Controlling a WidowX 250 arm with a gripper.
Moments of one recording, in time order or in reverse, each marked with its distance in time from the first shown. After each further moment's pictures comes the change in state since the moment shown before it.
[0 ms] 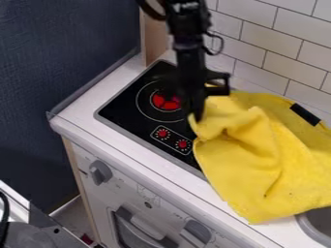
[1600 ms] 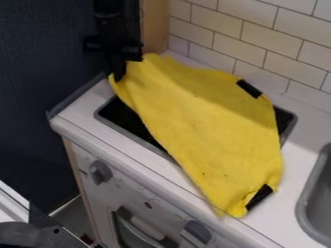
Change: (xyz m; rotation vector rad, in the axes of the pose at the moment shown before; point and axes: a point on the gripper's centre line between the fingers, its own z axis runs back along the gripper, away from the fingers) arm 0.066 0.122 0.022 0.116 -0.116 -0.059
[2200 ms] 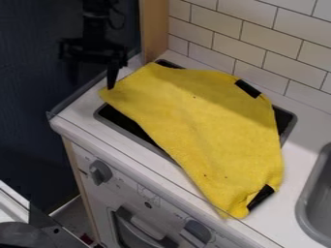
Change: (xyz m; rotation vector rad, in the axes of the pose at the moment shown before) arm -0.032 0.013 0.009 0.235 0.124 0.288
